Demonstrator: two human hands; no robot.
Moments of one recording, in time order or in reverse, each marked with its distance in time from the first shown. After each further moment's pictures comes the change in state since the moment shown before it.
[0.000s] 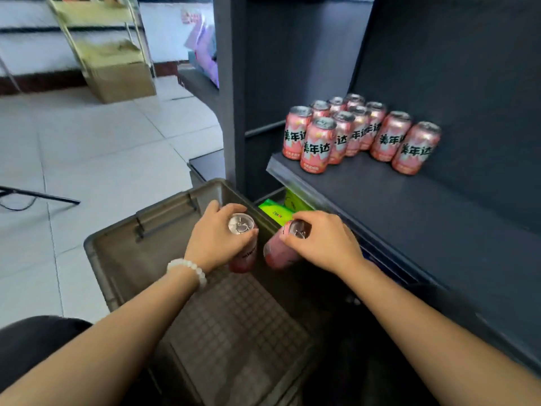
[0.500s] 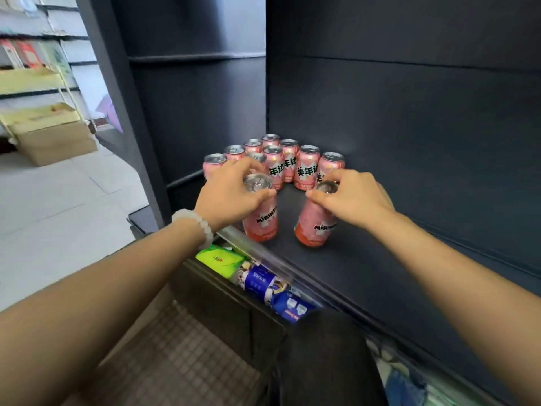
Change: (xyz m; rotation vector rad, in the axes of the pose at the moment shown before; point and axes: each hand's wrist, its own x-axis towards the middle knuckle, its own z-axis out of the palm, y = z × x) left_hand 0.102 0.190 0.026 -0.038 -0.014 0.415; right_hand 0.026 0.101 -0.168 -0.065 0.281 0.231
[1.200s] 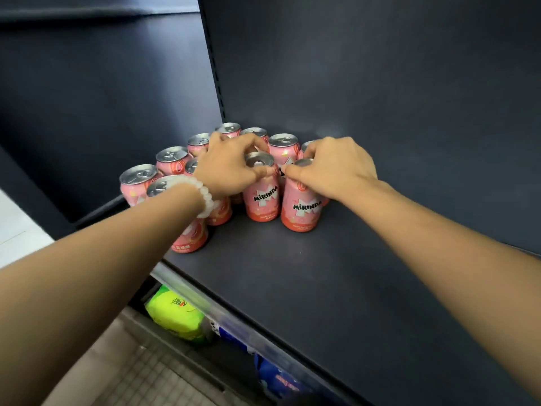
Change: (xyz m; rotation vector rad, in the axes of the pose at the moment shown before) left_hand 0.154 -0.029 0.107 0.136 -0.199 0.048; right_hand 0.138 0.047 0.050 -0.140 0.079 0.066
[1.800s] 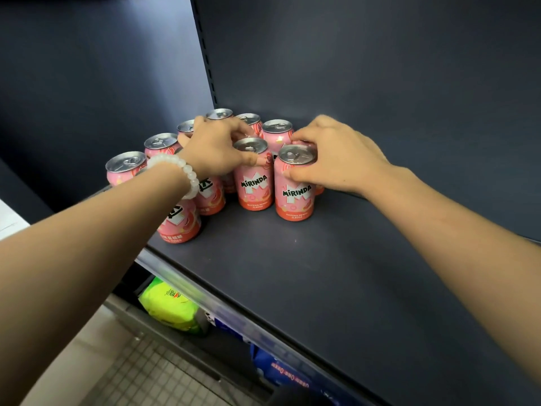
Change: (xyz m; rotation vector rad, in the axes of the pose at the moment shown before) left_hand 0.007 -0.001 -0.008 0.011 -0.050 -0.019; right_hand -0.009 0.012 -0.010 0.015 -0.111 -0.215
